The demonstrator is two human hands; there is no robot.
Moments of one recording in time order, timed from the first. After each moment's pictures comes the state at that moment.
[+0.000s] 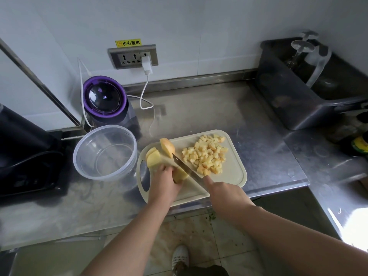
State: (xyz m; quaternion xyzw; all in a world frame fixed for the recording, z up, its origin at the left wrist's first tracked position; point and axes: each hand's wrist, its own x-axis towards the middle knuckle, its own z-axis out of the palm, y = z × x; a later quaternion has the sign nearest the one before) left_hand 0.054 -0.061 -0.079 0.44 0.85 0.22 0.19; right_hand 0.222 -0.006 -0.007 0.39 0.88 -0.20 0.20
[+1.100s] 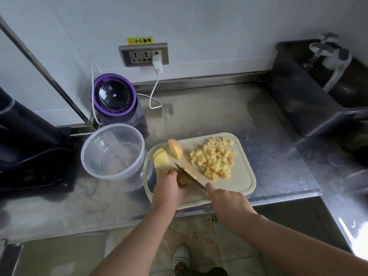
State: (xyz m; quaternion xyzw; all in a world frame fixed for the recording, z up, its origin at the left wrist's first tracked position) left_hand 0.050 -0.069 -0.092 0.42 0.86 0.24 0.17; right_hand 0.209 -0.011 -0.014 0.35 0.89 -0.17 0.23
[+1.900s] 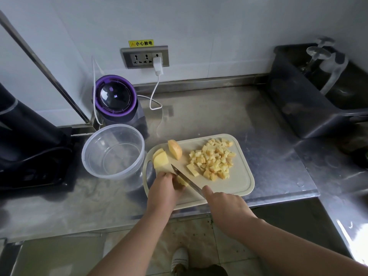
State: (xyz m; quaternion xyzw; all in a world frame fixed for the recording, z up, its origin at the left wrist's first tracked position) left_hand 0.047 -0.078 -0.087 0.41 0.87 0.22 0.16; right_hand 0.211 -0.020 0.000 0.34 0.89 -0.19 0.23
